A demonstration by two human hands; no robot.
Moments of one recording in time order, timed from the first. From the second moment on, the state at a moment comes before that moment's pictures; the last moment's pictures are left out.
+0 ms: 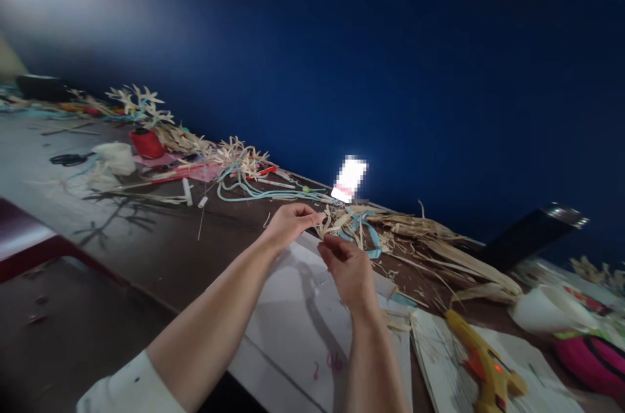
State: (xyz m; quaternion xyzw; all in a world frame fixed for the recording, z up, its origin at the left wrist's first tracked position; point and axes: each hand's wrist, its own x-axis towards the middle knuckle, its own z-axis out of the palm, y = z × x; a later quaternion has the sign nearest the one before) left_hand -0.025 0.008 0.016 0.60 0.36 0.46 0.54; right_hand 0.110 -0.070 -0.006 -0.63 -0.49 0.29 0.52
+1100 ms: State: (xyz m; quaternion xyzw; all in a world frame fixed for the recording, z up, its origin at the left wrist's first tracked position) left_hand -0.023 0.005 0.022 0.56 0.30 0.46 0.61; right_hand 0.111 -0.071 -0.004 -0.62 -0.44 0.28 0.59
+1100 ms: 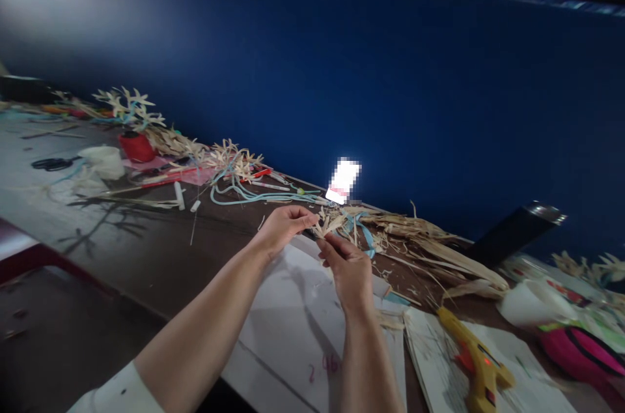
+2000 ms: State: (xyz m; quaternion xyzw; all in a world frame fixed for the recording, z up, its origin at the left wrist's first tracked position) left_hand -0.024 0.003 0.024 0.60 0.31 0.47 0.57; right_hand 0.103 -0.075 0.005 -0.61 -0.43 0.24 0.62
